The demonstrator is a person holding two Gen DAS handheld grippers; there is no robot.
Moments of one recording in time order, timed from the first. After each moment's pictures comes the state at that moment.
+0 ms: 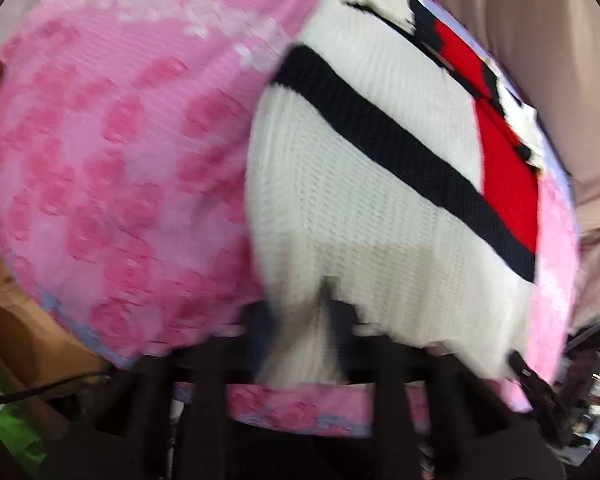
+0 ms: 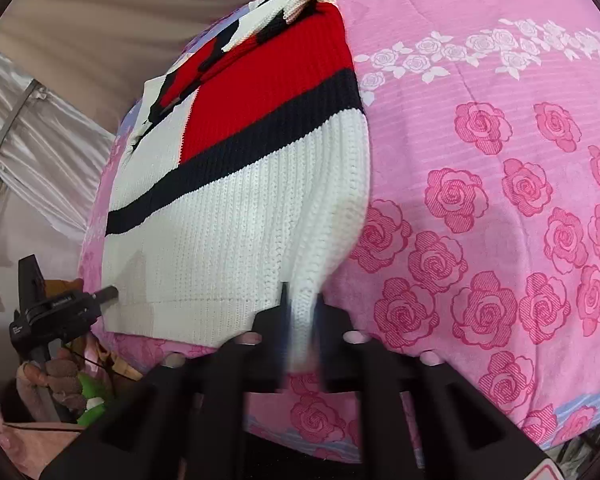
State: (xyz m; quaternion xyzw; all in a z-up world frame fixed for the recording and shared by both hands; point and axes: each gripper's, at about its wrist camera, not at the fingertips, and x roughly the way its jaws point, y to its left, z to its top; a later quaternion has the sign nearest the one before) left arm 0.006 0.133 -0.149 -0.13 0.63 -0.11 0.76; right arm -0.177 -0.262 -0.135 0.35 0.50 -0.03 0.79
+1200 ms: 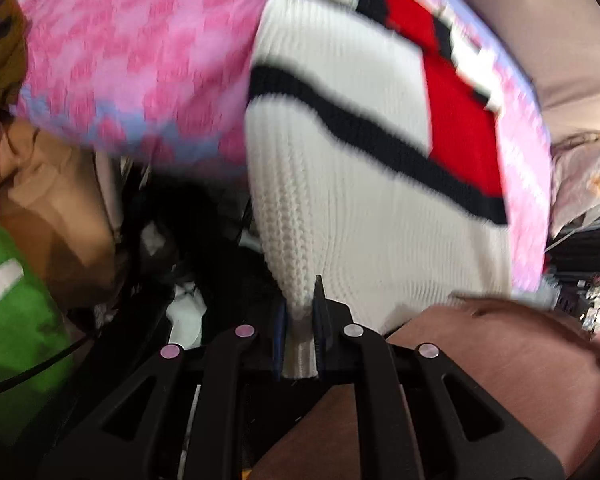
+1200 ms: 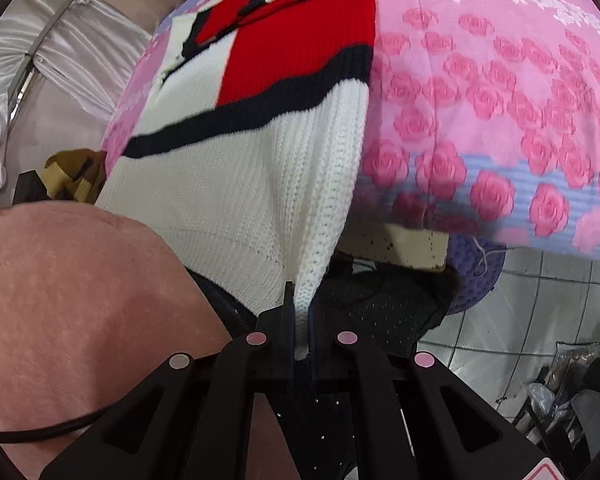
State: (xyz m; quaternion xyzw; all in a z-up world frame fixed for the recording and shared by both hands) left arm -0.114 0.156 -0.076 -0.08 0.69 -0.17 0.70; right arm -0.310 -0.261 -0.076 0.29 0.59 0.06 0.75
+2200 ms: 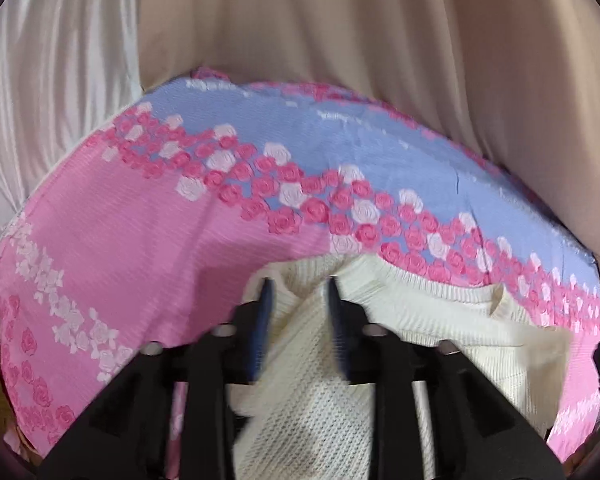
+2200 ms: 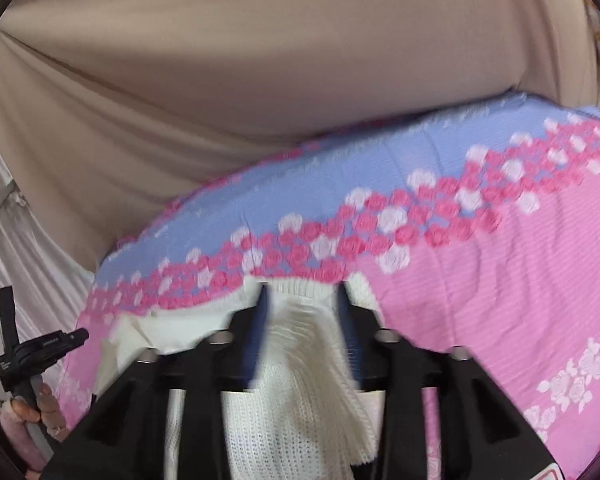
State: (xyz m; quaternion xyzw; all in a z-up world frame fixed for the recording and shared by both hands) left arm 0.203 0.007 -0.034 -0.03 0.45 -0.06 0.89; right arm -0.005 -0.371 -0.033 0.28 0.30 -0.16 0.90
